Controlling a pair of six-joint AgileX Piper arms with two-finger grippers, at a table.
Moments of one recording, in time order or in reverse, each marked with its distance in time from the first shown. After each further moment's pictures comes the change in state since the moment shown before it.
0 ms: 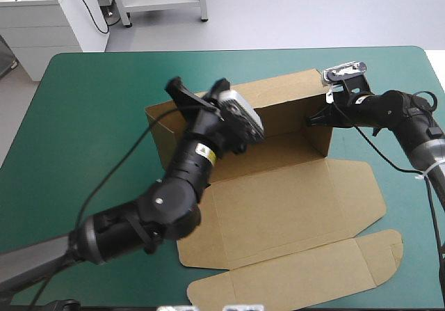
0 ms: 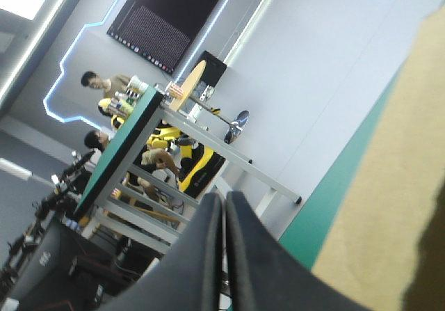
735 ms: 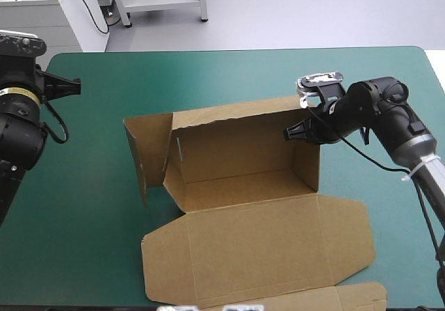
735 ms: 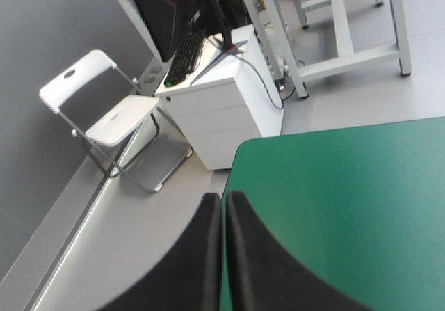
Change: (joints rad) left arm 0.912 -0.257 -0.047 -0.611 -0.081 0.154; right arm 0.218 0.000 -0.188 -0.273 0.442 0.482
